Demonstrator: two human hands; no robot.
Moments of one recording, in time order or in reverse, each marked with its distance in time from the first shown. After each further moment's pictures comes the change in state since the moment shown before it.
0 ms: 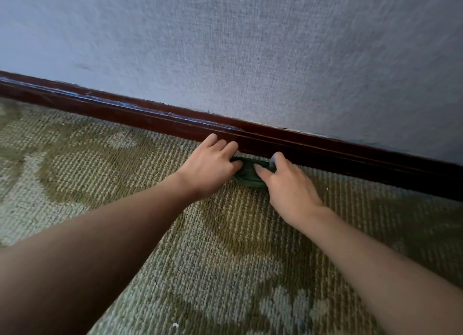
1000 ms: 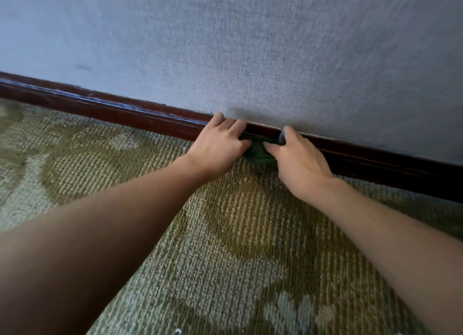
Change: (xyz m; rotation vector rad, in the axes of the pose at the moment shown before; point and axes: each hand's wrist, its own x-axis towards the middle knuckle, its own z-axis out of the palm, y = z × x) left_hand 0.024 -0.015 -0.008 -0.026 0.124 -0.070; right_hand 0.032 0.002 -0.030 0.112 0.069 0.111
